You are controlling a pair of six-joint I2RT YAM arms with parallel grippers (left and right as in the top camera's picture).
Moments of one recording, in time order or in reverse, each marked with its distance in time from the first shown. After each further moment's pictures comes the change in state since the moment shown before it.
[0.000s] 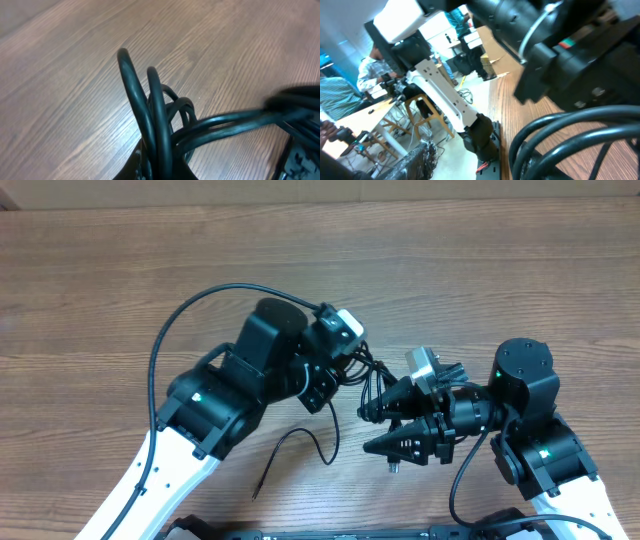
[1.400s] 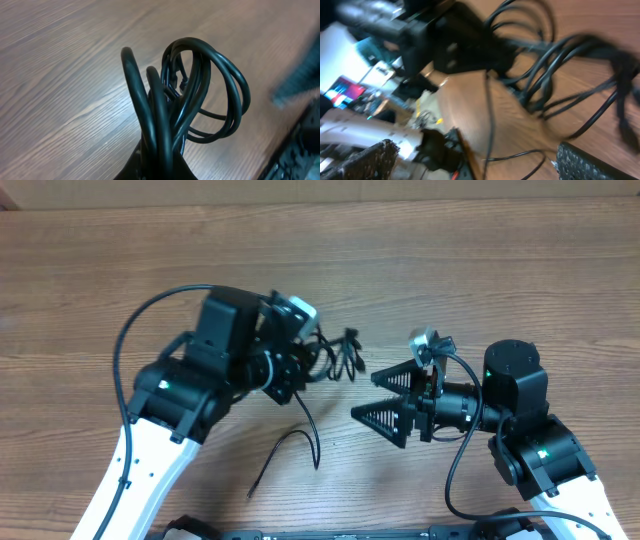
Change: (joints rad) left arm 0.174 -0.008 0.002 -0.141 0.086 -0.026; right arm 0.006 0.002 -0.005 -0.156 0.436 0.189
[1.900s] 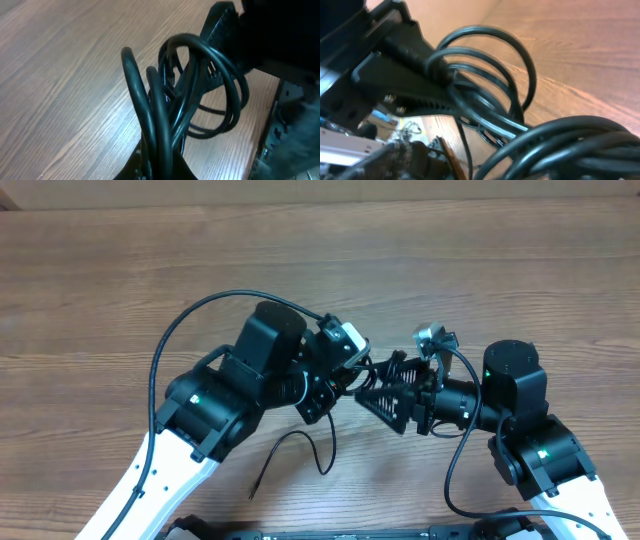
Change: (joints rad) left arm -0.185 0.000 0.000 0.078 0.005 0.097; right arm 0.000 0.000 0.000 -0.014 0.109 0.021
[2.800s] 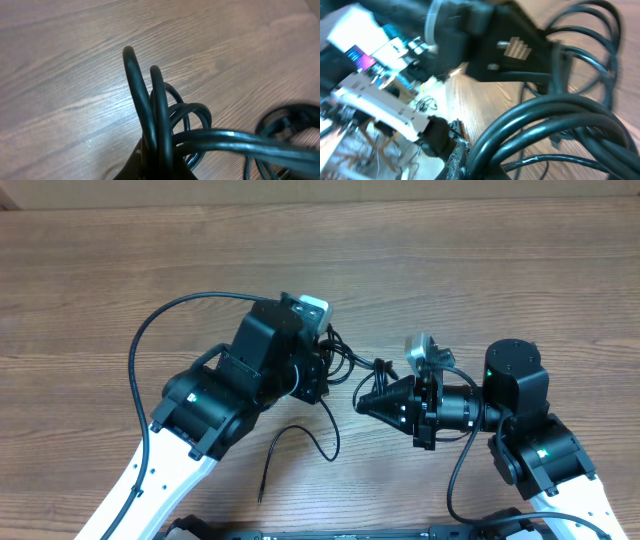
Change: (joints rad) left arm 0.025 0.000 0.000 -0.007 -0.248 -0.473; right arm 0.000 0.001 -0.002 0.044 -0.250 -0.208
